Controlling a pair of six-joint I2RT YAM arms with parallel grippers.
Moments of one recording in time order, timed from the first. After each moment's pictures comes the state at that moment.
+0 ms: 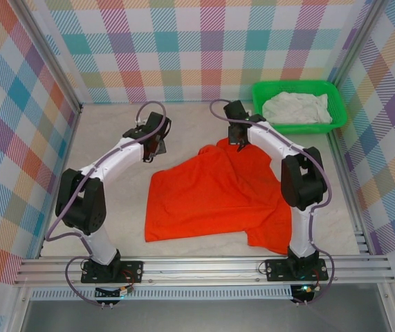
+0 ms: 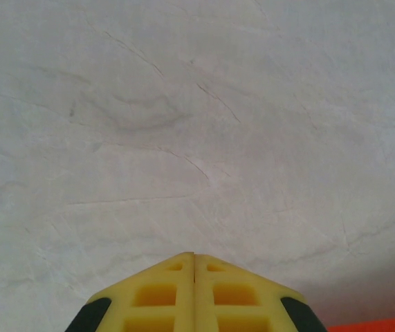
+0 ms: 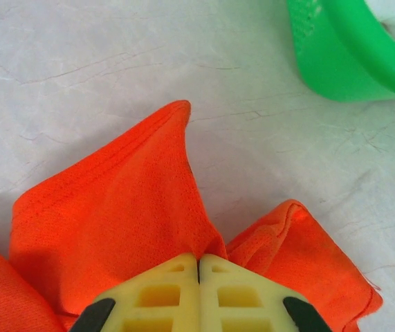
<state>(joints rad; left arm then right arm) -0.41 1.74 1.37 -0.68 -0.42 -0.56 0.44 2.02 1.67 -0.73 0.39 0.41</state>
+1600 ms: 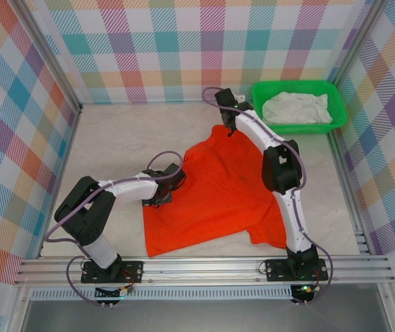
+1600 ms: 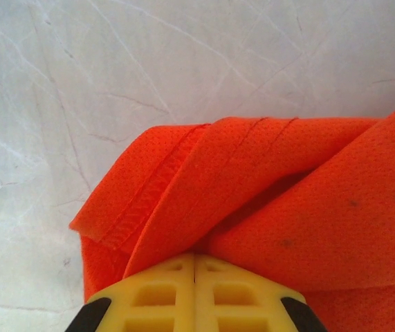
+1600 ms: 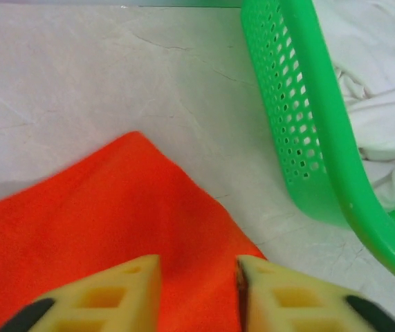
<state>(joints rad) -0.65 1.66 0.90 -0.69 -0.46 -0.81 0.43 2.38 2.18 -0.83 0.56 0.37</state>
